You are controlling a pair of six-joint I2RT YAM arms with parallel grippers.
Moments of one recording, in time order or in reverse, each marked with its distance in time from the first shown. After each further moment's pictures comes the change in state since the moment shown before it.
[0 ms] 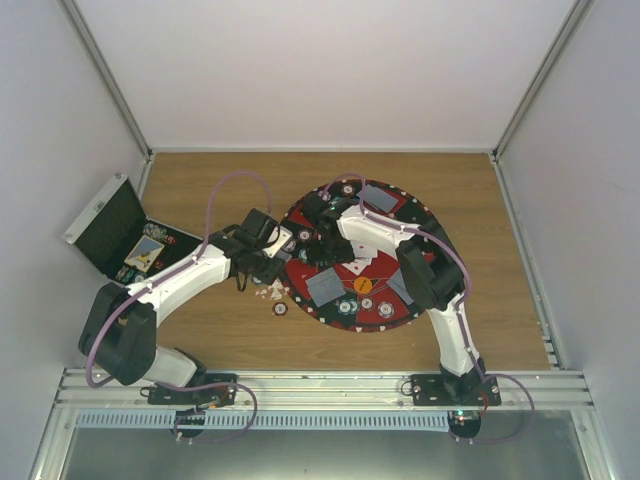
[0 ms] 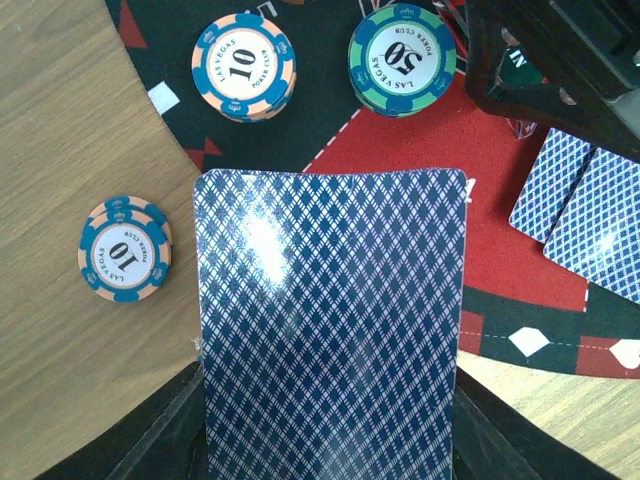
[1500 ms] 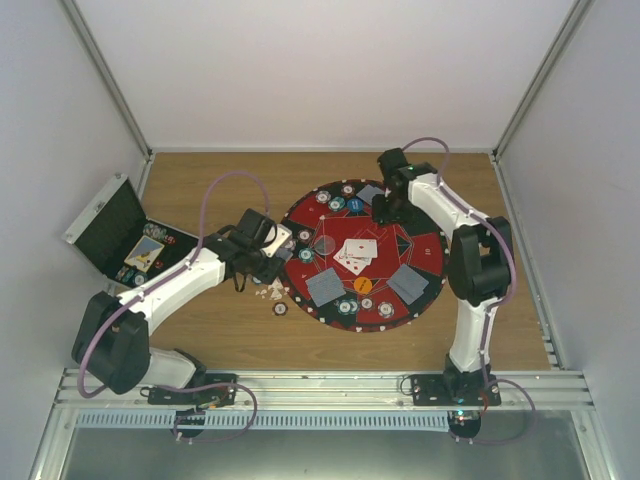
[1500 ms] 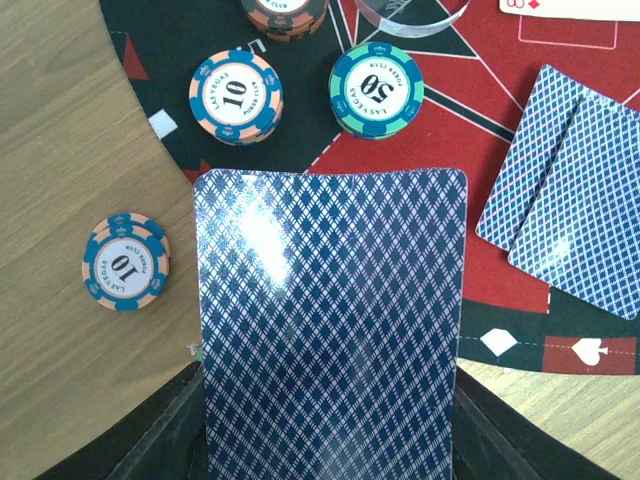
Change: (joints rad) left arm 0.000 -0.053 -0.013 0.009 0.028 0.000; right arm -0.362 -0.170 -0.007 -0.039 0.069 -0.140
